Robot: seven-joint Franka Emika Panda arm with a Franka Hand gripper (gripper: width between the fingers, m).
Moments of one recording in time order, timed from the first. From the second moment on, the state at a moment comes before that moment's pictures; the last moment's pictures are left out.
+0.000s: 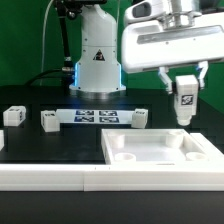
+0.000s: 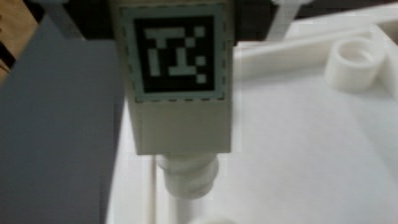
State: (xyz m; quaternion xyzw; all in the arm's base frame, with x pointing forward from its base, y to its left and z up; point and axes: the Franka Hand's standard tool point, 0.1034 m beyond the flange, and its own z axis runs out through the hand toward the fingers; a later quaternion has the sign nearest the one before) arm 0.551 0.132 0.127 -0.97 0.04 -0.24 0.07
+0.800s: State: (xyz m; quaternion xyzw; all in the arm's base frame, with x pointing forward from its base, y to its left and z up) arm 0.561 0.112 0.082 -0.97 -0.03 -0.26 0.03
